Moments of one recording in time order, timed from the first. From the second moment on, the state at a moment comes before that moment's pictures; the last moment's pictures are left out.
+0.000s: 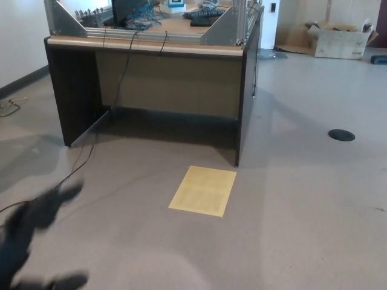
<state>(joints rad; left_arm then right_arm) -0.24 0.64 0.08 0.12 0.19 -0.64 -0.02 -0.24 -0.32 -0.01 1.09 -0.14 -0.69 0.05</state>
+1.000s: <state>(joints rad) -1.16 0.36 -0.33 -0.07 0.34 -0.15 -0.26 -0.24 -0.32 0.00 1.09 -0.15 -0.69 0.05</state>
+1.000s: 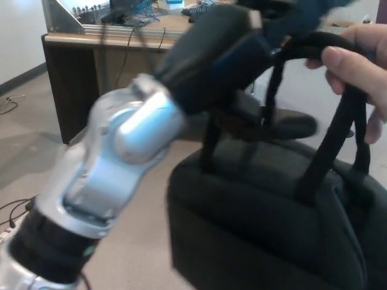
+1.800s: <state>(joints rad) -1.30 0.35 -0.42 0.18 0.59 -0.08 -0.22 -0.24 -0.33 0.03 1.08 -0.16 -0.69 0.04</state>
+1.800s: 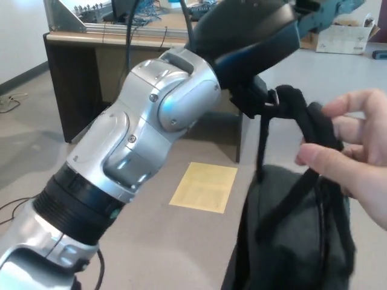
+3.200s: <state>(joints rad) -1.15 0.11 -0.26 0.32 0.63 -0.20 0.36 -0.24 -0.32 0.03 1.08 -0.16 -0.69 0.05</state>
